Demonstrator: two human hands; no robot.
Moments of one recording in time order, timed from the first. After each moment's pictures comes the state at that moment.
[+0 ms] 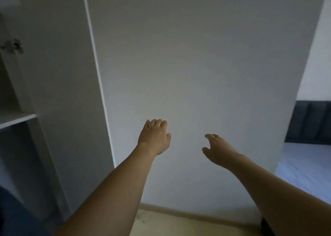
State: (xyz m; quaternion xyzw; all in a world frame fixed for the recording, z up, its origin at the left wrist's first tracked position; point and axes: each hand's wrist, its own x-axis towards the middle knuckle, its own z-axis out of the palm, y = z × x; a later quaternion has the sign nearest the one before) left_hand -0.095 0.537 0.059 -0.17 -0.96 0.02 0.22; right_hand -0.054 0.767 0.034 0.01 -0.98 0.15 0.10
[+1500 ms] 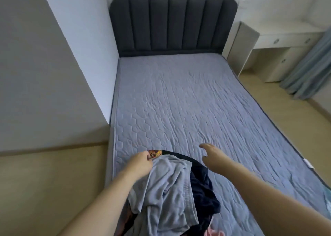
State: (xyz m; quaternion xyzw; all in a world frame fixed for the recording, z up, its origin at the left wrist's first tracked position) left_hand 0.082 1.604 -0.334 -0.14 -0.93 -0.19 -0.27; right_hand 0.183 1.863 -0.305 -0.21 -0.93 0.24 -0.20
